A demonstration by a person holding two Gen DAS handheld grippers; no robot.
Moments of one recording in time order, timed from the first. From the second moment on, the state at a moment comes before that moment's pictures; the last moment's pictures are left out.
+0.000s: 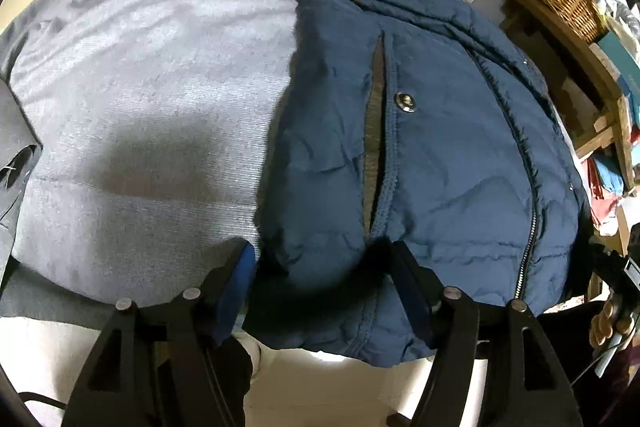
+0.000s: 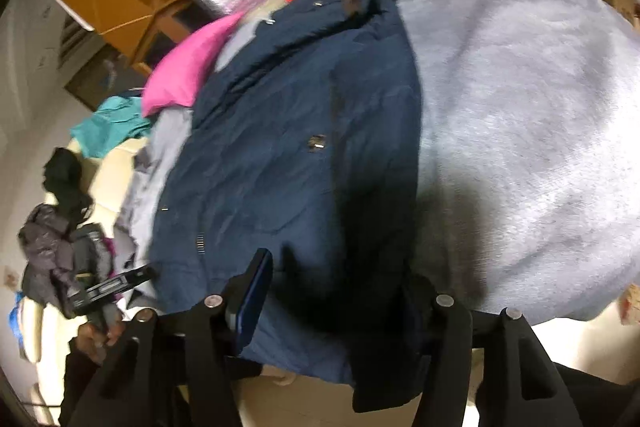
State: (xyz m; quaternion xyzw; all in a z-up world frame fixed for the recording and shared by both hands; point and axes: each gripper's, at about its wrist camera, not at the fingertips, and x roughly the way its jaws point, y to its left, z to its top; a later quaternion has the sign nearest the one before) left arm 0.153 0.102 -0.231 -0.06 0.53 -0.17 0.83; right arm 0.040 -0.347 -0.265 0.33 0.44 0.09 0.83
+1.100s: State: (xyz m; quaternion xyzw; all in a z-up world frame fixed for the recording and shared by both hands) left arm 0.144 0.087 -0.224 -0.07 0.50 -0.26 0.82; right arm 0.044 -0.328 -0.268 0.29 0.45 0.11 0.84
